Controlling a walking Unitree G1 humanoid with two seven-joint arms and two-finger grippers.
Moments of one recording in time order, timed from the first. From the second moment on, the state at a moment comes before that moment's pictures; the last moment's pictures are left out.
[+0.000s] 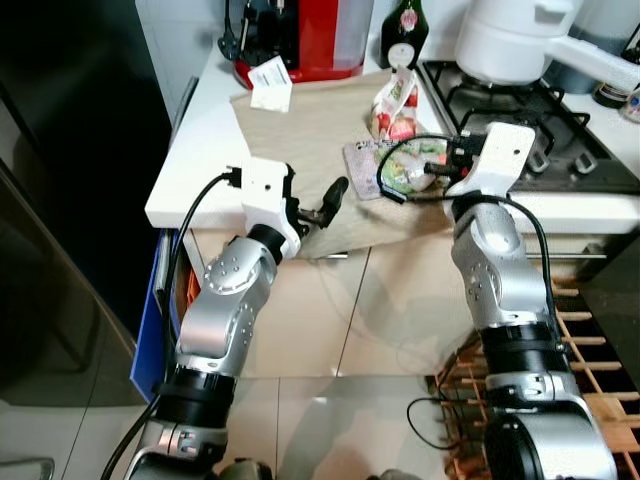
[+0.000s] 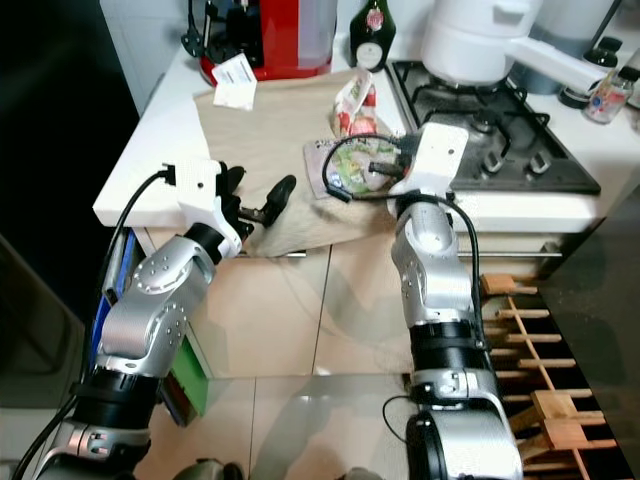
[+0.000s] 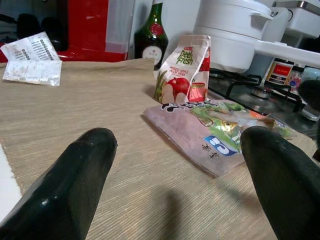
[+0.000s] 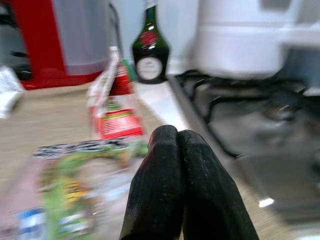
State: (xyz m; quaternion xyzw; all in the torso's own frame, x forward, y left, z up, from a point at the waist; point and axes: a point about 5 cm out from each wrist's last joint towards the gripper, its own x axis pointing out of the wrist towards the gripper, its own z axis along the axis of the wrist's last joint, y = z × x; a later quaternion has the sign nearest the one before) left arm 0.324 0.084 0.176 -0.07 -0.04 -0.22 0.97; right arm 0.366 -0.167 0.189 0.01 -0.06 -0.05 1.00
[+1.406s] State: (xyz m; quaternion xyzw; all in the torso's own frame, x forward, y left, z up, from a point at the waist) left arm 0.333 0.080 0.208 -0.08 -0.11 -0.22 0.97; right arm 0.344 -0.184 0.212 -0.07 -0.15 -0.08 0.98
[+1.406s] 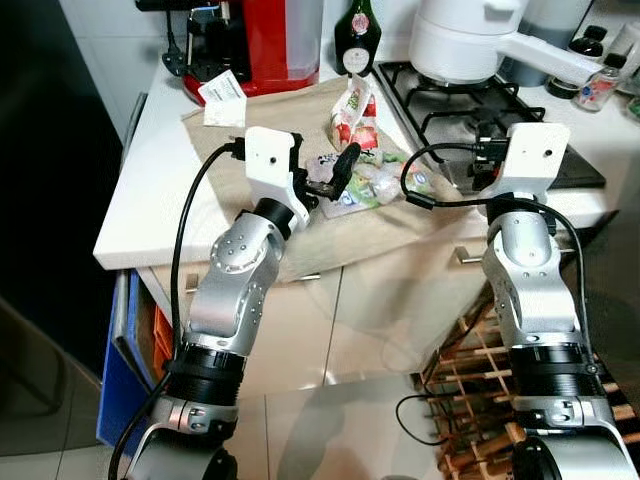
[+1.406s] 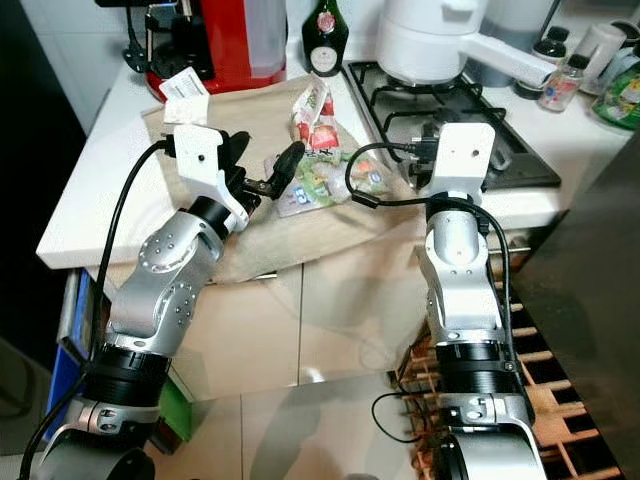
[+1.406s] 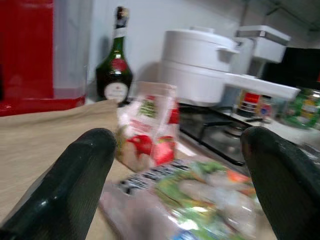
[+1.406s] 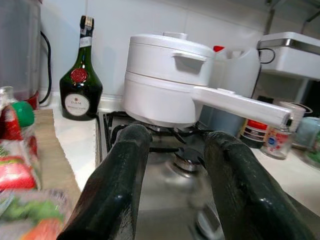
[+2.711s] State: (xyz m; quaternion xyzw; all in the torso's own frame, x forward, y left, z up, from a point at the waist) left arm 0.308 0.077 0.288 -0.02 -0.30 -0.17 0.94; right arm 0.297 -0.184 0.287 -0.12 -0.35 -0.09 0.92
